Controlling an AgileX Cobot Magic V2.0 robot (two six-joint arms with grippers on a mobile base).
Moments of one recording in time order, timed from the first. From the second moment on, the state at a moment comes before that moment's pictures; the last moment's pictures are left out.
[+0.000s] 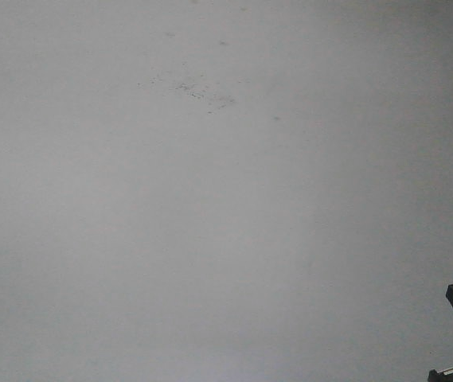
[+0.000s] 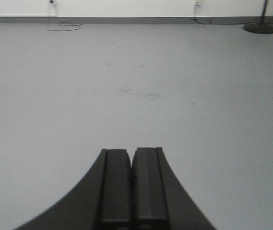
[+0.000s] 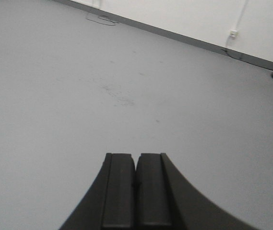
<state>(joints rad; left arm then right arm) -0.14 -0.01 0.03 0.13 0.32 -0.14 0.16 -0.01 0.03 0.08 0.30 -0.26</state>
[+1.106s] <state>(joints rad) -0.14 -0.01 0.03 0.13 0.32 -0.14 0.16 -0.01 0.03 0.08 0.30 -0.26</state>
